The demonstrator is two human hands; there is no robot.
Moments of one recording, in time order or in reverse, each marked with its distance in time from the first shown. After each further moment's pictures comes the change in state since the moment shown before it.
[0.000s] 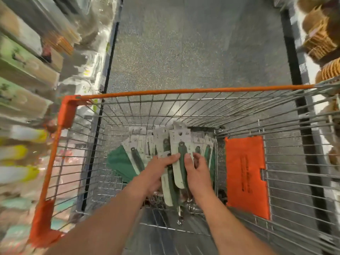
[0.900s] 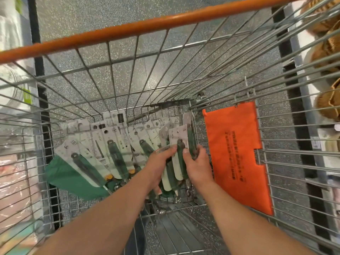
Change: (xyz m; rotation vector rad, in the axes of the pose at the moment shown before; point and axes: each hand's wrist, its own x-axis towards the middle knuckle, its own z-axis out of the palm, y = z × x) left_hand 0.162 -0.094 0.047 0.143 0.017 -0.200; right_hand 0.122 0.127 -0.065 -0.129 0.204 0.162
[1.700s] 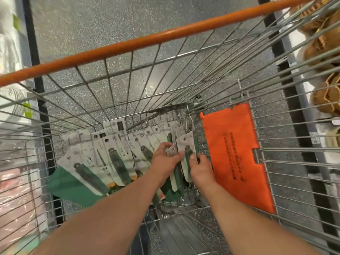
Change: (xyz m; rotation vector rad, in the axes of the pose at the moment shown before) left_hand 0.017 0.002 0.009 0.389 0.144 0.156; right_hand 0.021 0.021 0.001 -0.167 0.028 0.163
